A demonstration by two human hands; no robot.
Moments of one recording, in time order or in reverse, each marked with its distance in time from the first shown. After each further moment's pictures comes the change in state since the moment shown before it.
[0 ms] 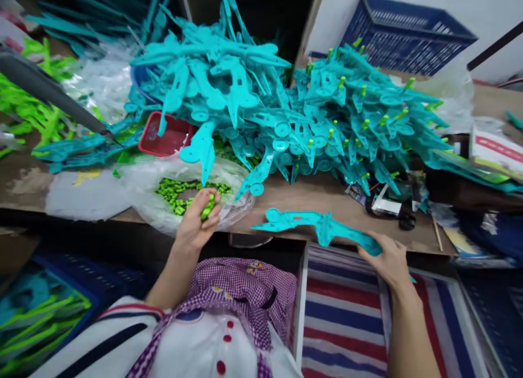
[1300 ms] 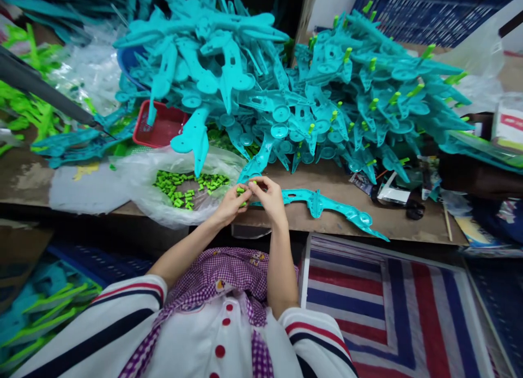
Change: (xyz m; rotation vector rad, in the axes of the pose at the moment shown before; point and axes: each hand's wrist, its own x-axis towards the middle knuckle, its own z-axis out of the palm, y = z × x) left_hand 0.060 -0.080 -0.023 0.299 -0.073 -0.199; right_hand 0.082 -0.308 0.070 1.363 -0.298 0.172
